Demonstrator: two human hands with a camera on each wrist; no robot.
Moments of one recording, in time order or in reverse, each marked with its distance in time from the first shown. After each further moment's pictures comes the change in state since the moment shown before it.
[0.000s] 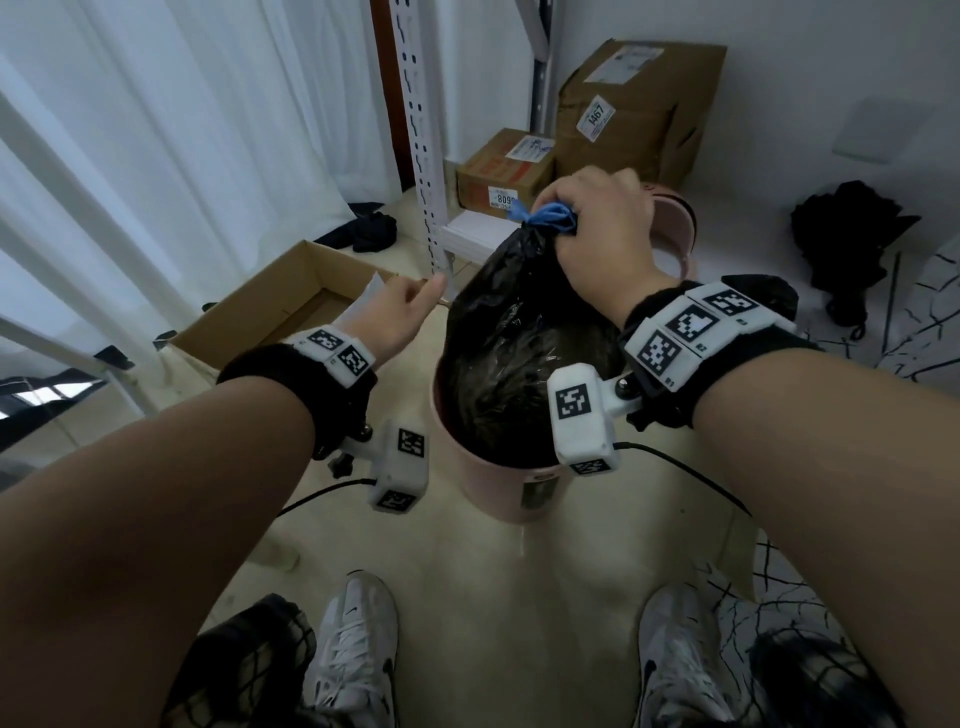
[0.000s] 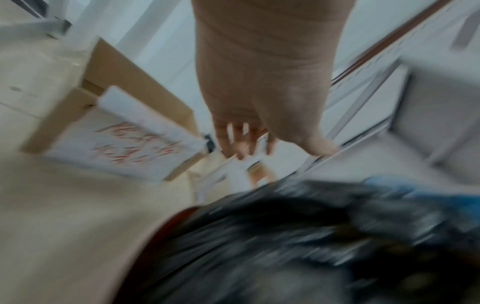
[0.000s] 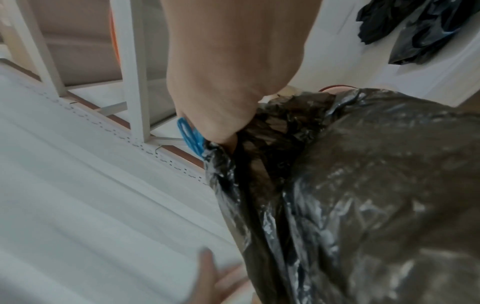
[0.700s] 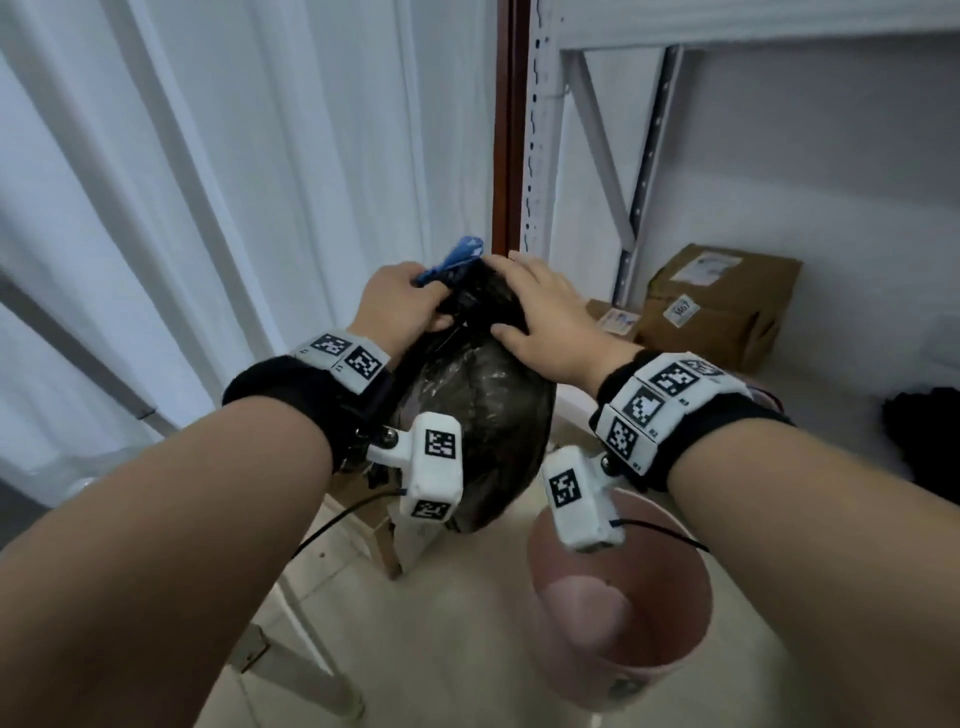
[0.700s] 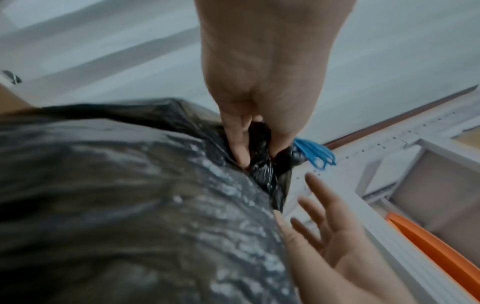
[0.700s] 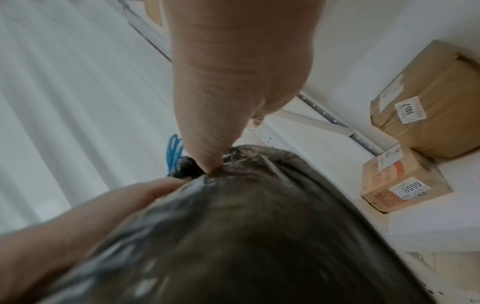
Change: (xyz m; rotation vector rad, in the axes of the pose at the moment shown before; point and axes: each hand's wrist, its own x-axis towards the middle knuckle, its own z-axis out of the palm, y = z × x) left_hand 0.017 0.042 -0.196 -0.562 0.459 0.116; right_hand 0.095 -0.155 -0.009 0.100 -0.275 -0.364
